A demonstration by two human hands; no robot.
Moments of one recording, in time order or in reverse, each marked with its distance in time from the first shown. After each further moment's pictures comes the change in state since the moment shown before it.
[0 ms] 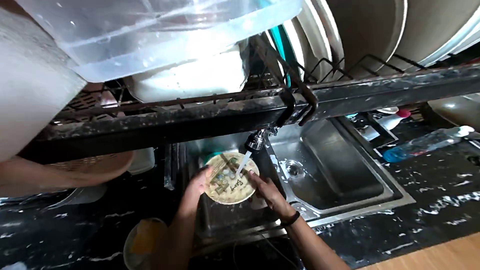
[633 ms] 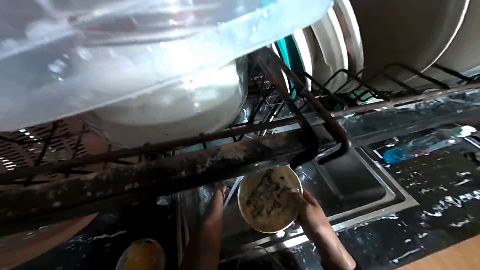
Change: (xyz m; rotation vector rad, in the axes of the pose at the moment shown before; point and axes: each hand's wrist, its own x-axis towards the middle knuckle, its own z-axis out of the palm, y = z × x) left_hand 0.036 -0.068 0.058 0.242 -0.128 0.061; right_hand -0.069 -0.026 -0.051 0.228 0.331 -0.086
